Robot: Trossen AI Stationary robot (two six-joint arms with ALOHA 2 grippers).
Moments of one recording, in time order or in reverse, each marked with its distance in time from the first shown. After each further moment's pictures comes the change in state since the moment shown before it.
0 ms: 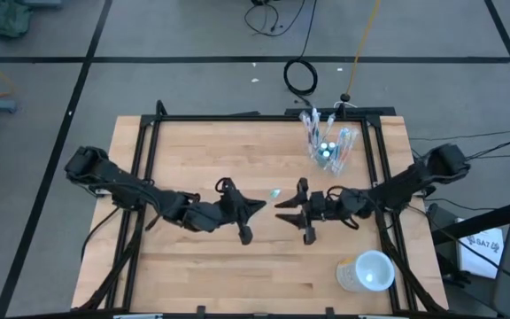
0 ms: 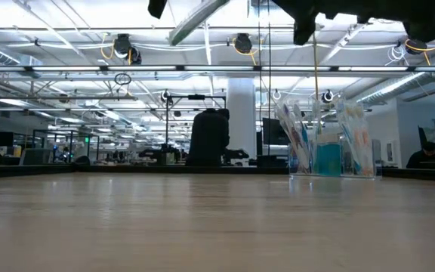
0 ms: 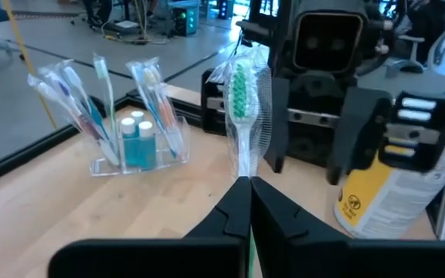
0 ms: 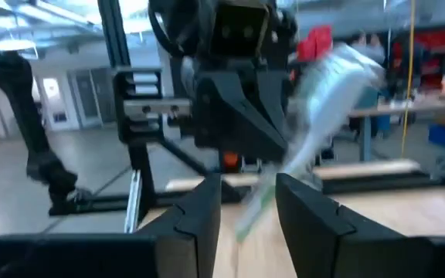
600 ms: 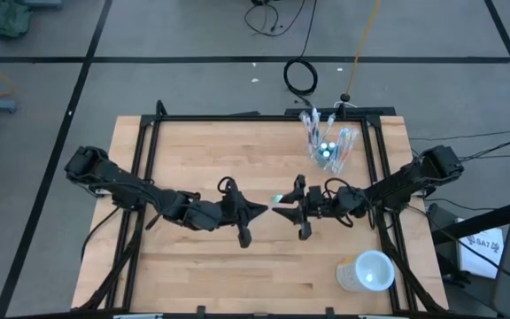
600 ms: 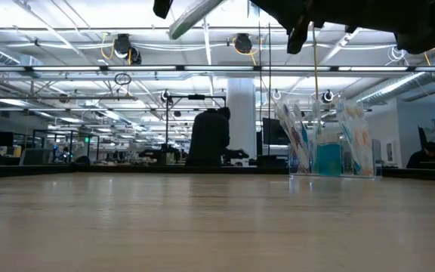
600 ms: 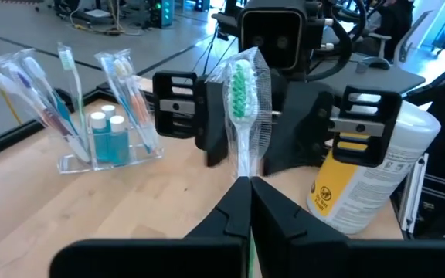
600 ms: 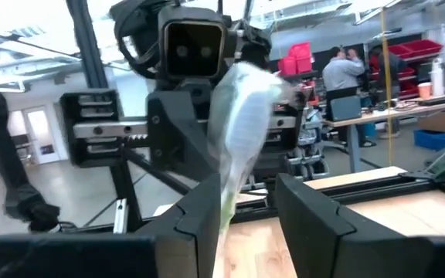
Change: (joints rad) left arm 0.009 -0.001 0.000 0.006 0.097 -0.016; right arm -0.039 0.083 -0.001 0.149 0.015 0.049
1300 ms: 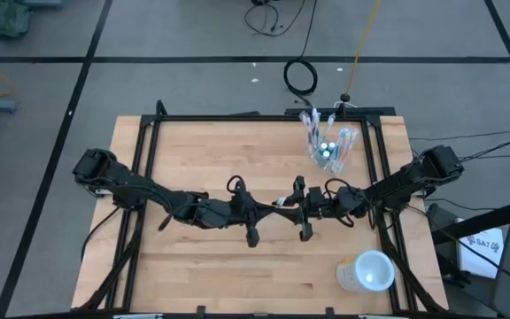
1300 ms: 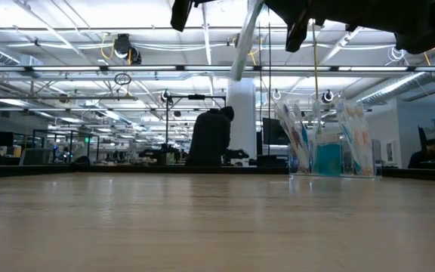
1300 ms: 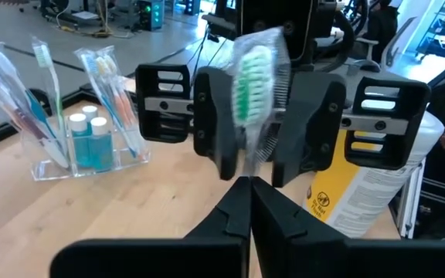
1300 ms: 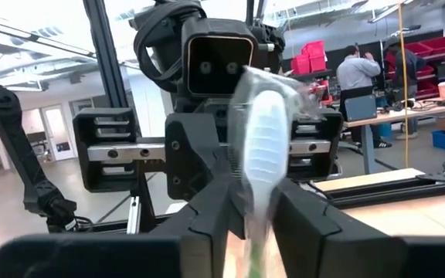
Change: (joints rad) left arm 0.038 0.080 0.000 0.122 0.070 0.024; right arm 0.000 0.000 0.000 0.003 -0.038 0.005
